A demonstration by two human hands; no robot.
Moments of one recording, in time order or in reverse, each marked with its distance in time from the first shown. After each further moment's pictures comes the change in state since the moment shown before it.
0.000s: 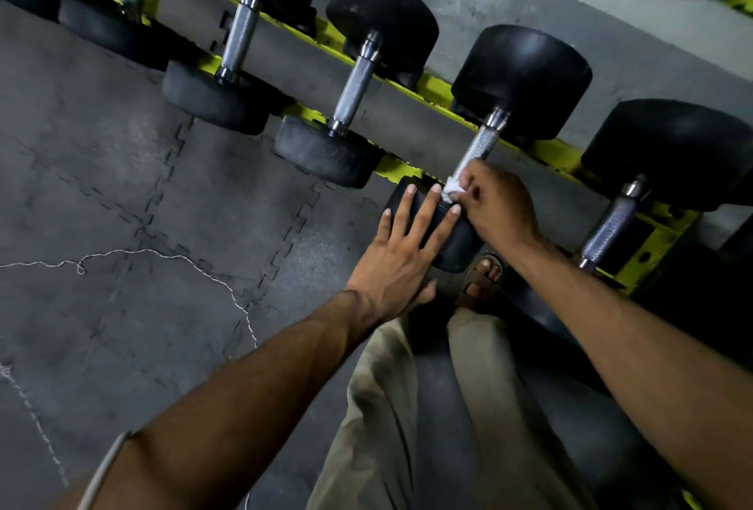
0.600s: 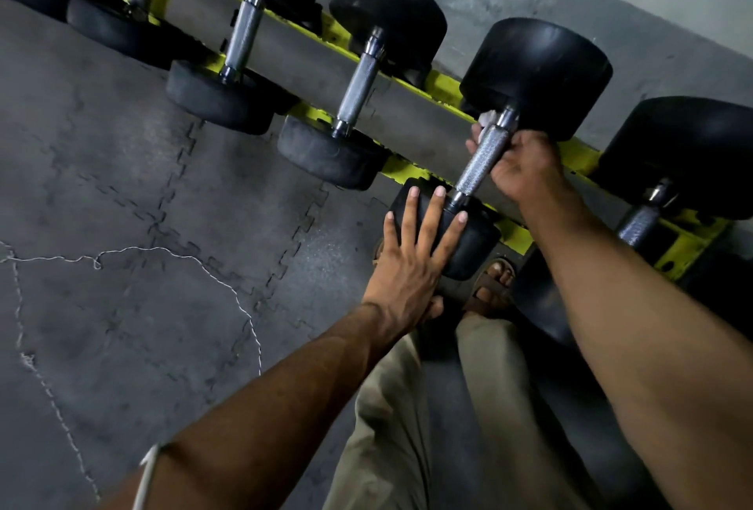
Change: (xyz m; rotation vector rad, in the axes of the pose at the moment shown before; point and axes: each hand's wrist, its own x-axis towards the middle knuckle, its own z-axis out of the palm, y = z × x) left_hand 0.010 0.019 0.009 0.086 -0.074 -0.124; right_hand 0.086 0.015 0.002 1.856 0.012 0.807
